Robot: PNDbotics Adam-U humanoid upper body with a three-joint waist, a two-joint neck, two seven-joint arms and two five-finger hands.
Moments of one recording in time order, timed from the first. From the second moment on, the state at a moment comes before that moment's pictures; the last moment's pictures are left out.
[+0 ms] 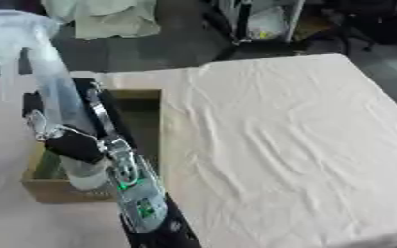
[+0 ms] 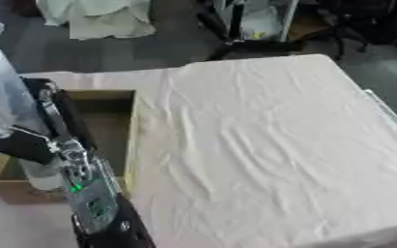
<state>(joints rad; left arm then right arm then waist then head) -0.23 0.21 0.06 -1.88 0.39 0.07 -0.25 -0.62 0.51 -0.12 -1.44 0.77 -0.43 -0.03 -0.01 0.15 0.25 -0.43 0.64</state>
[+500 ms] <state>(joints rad) -0.23 0.21 0.05 -1.88 0.40 0.08 -0.24 -0.58 0.51 -0.13 -1.49 0.84 -0.43 -0.07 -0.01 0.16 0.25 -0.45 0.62</state>
